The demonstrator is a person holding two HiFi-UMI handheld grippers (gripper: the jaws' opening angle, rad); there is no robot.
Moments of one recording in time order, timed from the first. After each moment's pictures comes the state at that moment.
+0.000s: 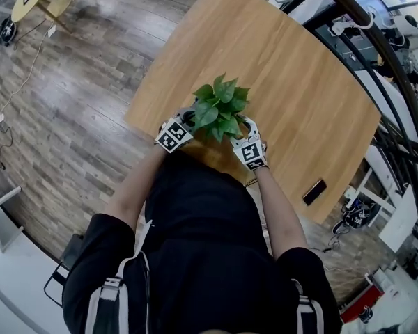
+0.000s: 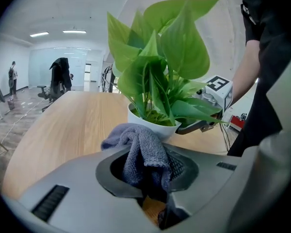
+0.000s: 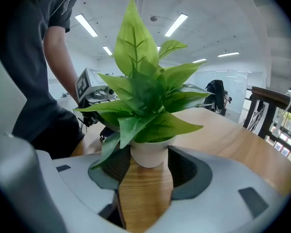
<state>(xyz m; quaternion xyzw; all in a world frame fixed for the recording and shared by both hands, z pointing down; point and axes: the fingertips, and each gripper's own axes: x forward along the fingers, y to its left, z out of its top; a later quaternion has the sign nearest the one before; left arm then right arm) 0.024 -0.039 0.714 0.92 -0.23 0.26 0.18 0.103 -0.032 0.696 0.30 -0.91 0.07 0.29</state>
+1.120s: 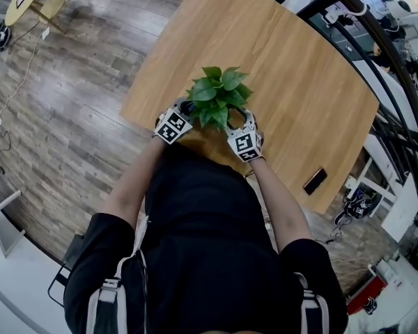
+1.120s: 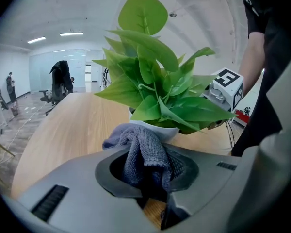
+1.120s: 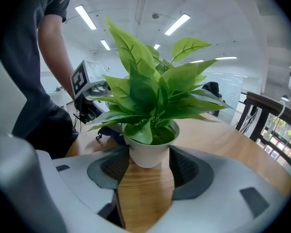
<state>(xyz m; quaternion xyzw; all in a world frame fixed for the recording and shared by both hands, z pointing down) 0.030 -0.048 0.713 0.91 -0.25 0.29 0.16 0.107 -0.036 0.689 0.33 -0.89 0.06 0.31</state>
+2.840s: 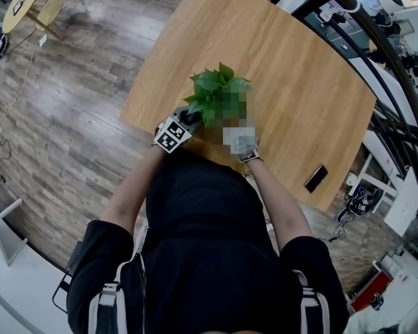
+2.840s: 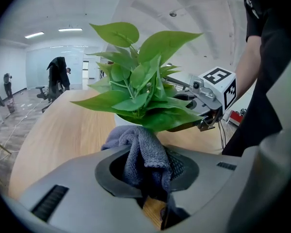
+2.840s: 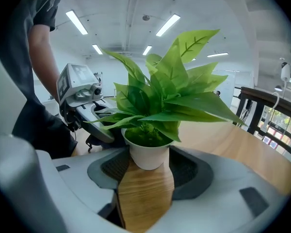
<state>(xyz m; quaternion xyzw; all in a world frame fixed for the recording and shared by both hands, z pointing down) 0.031 -0.019 0.706 0.91 -0.23 0.29 0.18 0.097 -0.034 0.684 0.36 -0.88 0.09 0.29</state>
